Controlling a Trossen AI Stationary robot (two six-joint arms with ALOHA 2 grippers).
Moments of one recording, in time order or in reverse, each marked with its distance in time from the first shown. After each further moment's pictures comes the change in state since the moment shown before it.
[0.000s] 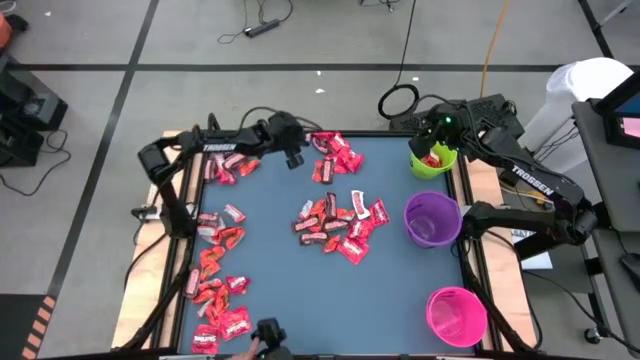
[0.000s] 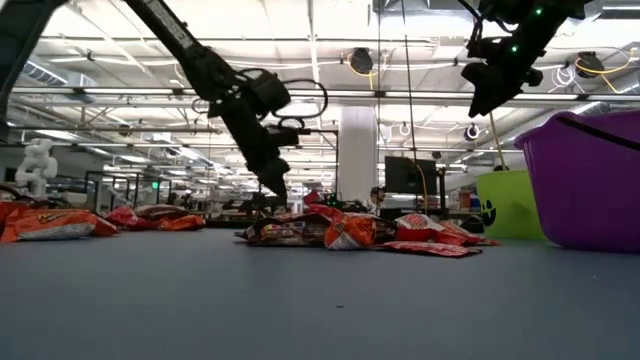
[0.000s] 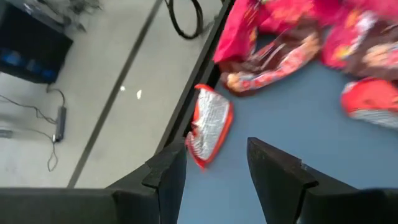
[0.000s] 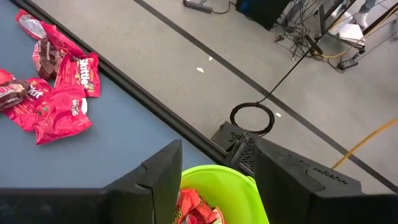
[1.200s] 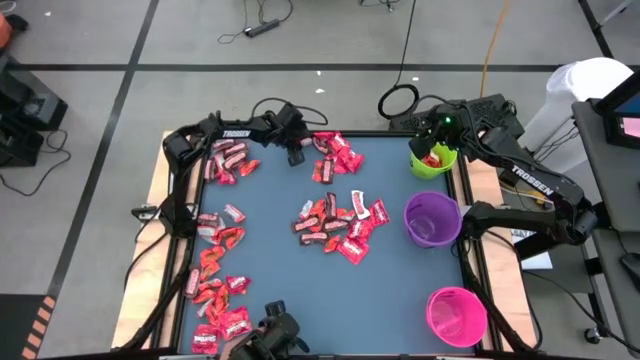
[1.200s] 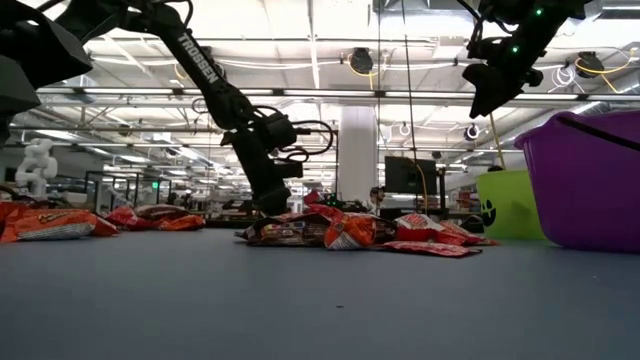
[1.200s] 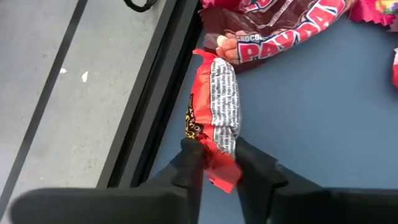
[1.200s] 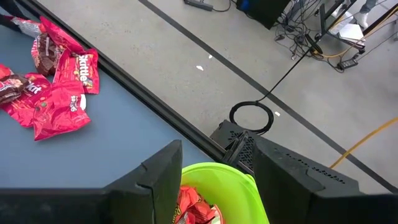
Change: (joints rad) left arm 0.106 0.217 0.164 -0.112 0.216 0.055; right arm 0.000 0.000 -0.001 -0.007 0.000 -0.009
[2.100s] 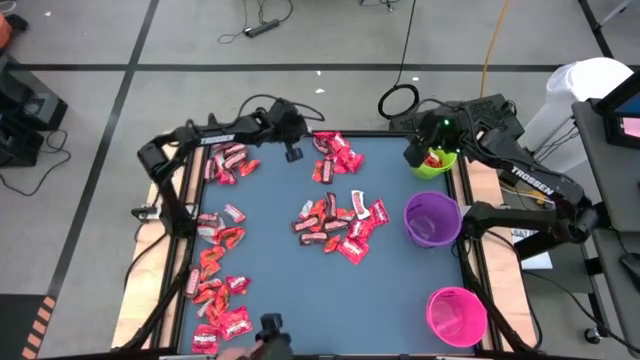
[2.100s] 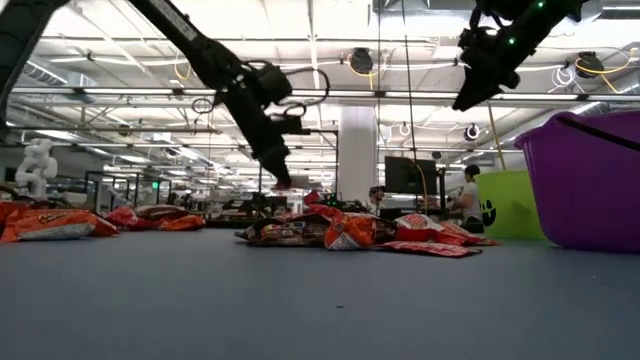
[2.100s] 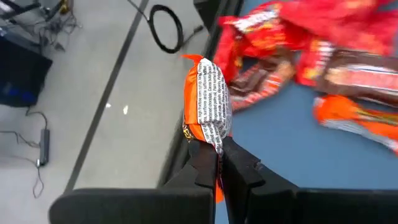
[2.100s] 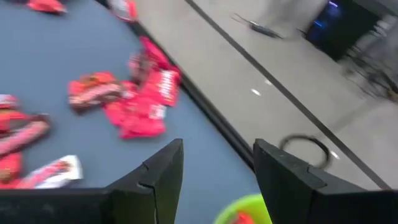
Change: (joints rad) left arm -0.083 -0.266 -0.075 -0.021 -0.098 0.025; right arm 0.068 0.000 0.000 0.057 -0.244 -0.086
